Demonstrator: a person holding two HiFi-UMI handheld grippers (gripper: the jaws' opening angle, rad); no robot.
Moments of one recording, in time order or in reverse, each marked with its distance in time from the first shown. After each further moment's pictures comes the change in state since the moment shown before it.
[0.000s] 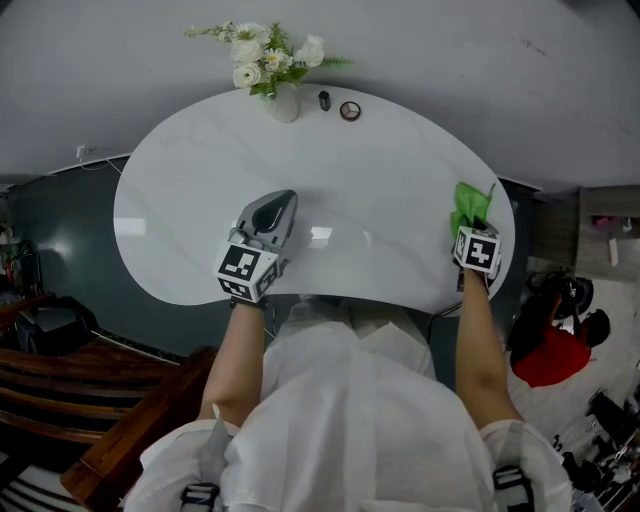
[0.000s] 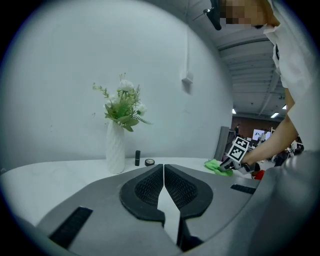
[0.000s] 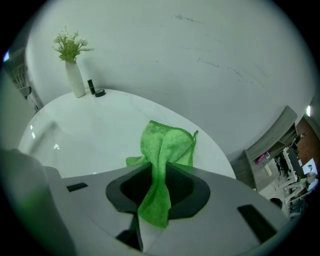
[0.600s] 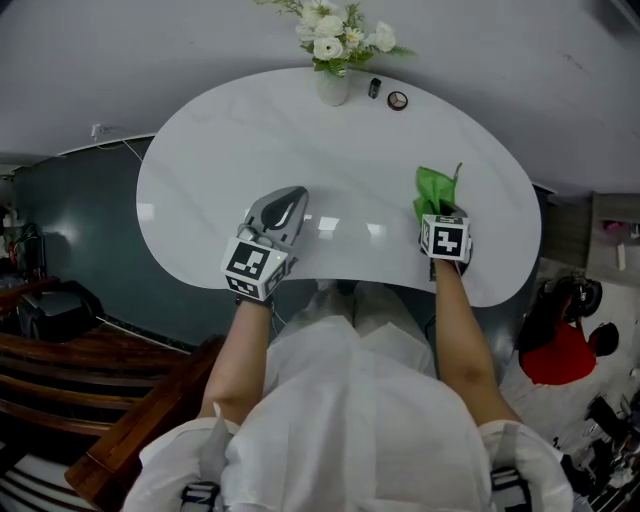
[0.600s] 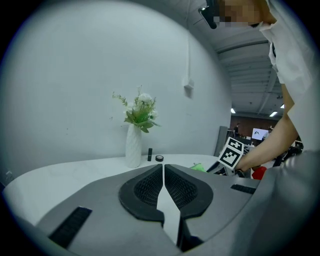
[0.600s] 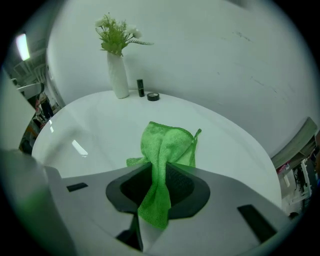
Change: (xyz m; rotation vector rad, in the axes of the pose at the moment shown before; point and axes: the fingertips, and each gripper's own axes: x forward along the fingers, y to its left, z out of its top) left arm -0.078 0.044 -0.016 0.029 -0.006 -0.001; right arm -0.018 0.205 0.031 -0.104 -0.048 0.178
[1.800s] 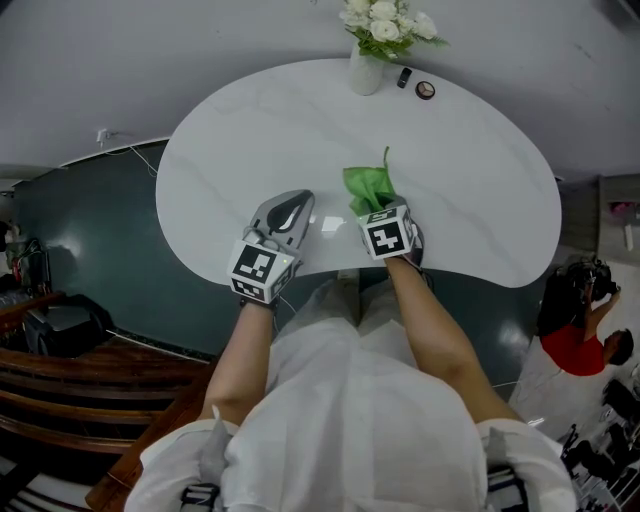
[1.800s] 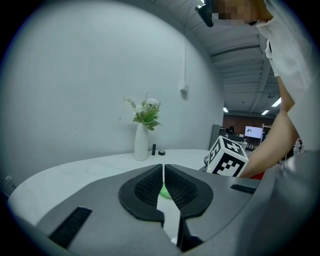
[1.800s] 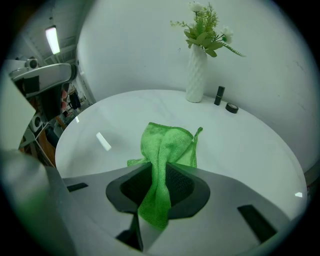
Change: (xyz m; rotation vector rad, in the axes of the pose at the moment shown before) left arm -0.075 0.040 -0.032 0.035 -0.005 -0.064; right arm -0.003 0.252 0.031 -0.194 -0.043 0.223
